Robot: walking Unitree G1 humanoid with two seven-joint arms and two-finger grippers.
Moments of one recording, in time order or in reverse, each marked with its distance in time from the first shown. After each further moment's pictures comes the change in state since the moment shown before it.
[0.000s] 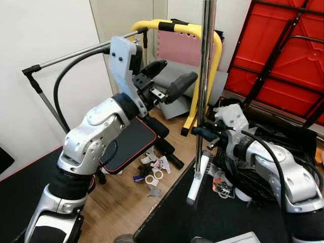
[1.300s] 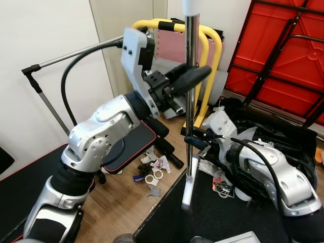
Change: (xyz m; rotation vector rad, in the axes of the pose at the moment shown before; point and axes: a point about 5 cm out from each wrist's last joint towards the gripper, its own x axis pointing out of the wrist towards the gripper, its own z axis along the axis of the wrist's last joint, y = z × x) left arm 0.010 -0.010 0.009 -0.078 -0.038 -0.097; right arm 0.003 0.025 0.001 -0.067 0.040 0.163
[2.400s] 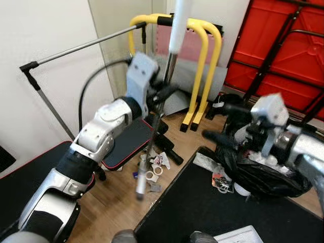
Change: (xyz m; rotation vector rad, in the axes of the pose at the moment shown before) left arm -0.012 0.058 -0.065 0.391 0.338 0.232; right arm -0.059 -0.034 0.039 0.055 -0.286 -0.025
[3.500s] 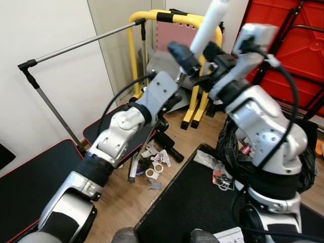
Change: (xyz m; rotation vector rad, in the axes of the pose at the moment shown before) left arm 0.016 -0.024 -0.018 0.195 0.039 0.012; right arm 0.093 0.029 0.073 0.313 -0.374 -0.151
